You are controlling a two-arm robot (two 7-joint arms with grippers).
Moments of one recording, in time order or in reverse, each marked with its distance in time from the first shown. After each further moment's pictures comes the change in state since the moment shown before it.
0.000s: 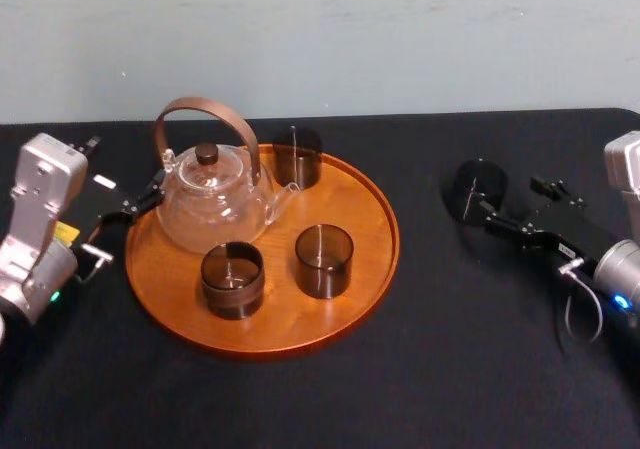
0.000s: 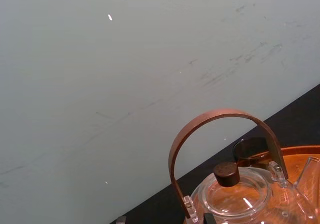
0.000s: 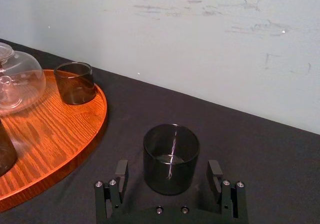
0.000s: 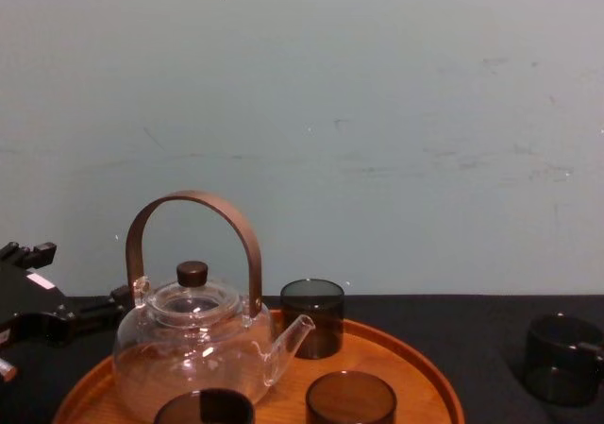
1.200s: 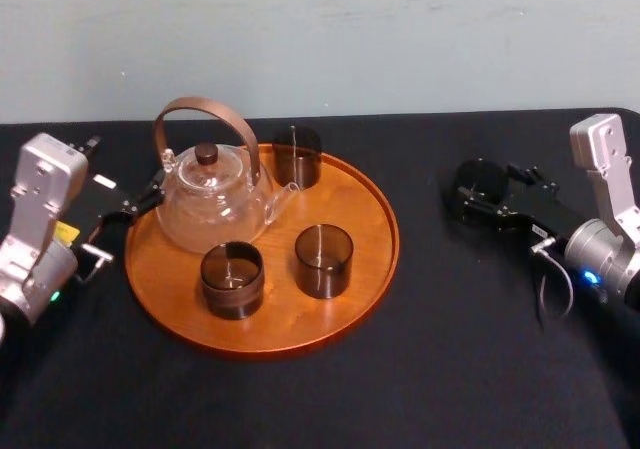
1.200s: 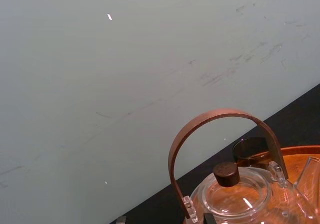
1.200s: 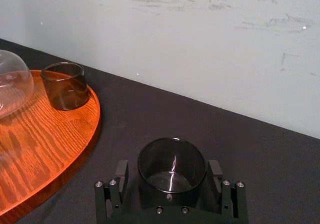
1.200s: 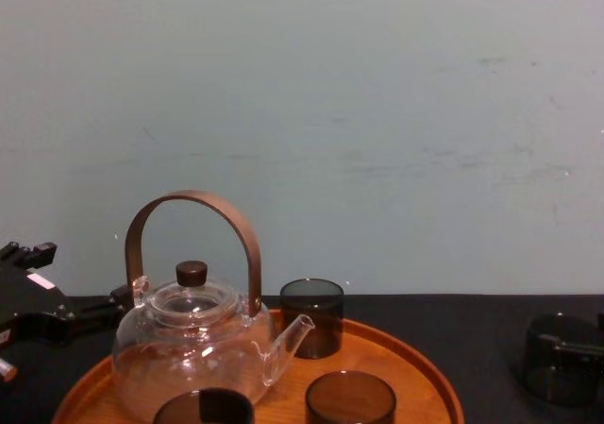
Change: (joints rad) left arm 0.000 0.000 0.000 0.000 0.000 0.000 0.000; right arm 0.153 -0.065 -0.052 0.192 -0.038 -0.031 0.023
